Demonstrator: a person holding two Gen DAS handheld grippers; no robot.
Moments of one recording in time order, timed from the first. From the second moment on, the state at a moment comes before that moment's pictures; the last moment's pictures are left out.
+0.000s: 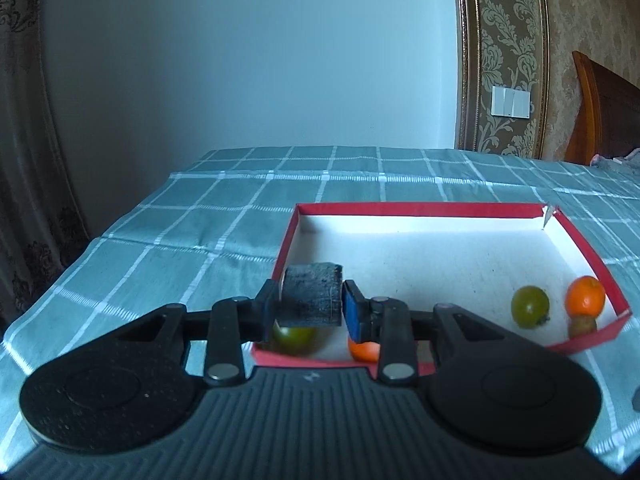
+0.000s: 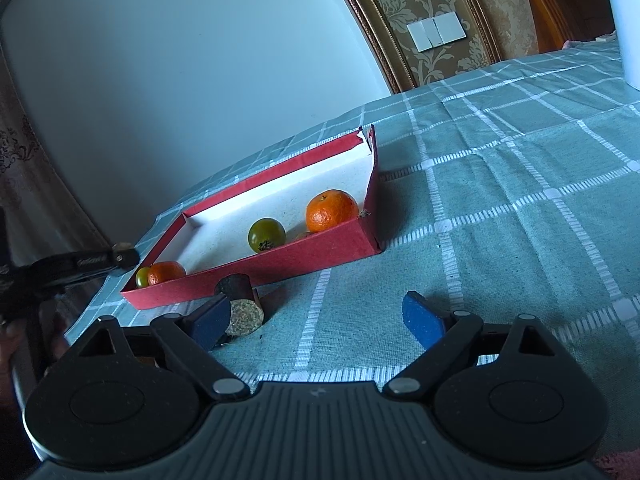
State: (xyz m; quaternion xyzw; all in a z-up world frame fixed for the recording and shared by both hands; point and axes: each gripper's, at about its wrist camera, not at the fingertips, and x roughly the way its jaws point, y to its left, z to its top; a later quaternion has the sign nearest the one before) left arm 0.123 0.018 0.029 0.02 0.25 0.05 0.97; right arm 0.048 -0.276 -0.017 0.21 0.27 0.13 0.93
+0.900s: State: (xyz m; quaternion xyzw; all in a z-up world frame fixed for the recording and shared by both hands) left arm 0.030 0.055 0.001 -0.01 0.27 0.08 0.96; right arm 0.048 -0.276 -0.017 0.21 0.27 0.13 0.93
